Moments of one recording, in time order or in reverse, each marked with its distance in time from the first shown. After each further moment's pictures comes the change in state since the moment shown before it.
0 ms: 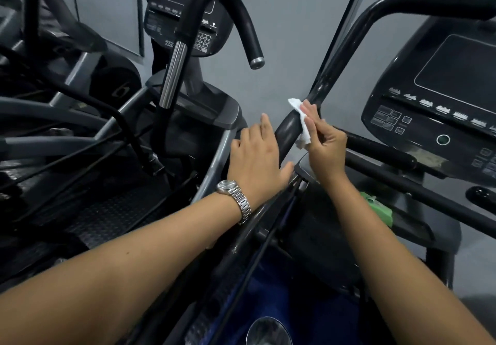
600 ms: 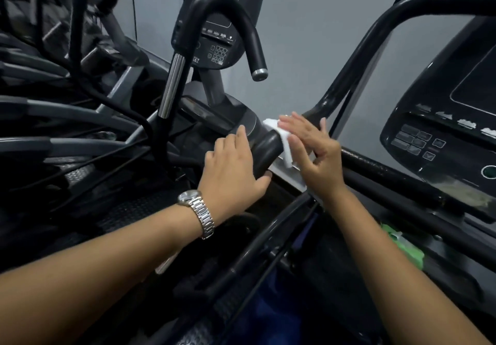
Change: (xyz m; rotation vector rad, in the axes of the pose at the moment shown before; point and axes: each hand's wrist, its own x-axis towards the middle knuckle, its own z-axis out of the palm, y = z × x) left_hand 0.024 0.016 0.009 0.011 -0.065 -0.186; right_hand 0.038 0.029 -0.026 -0.102 -0.241 -0.306
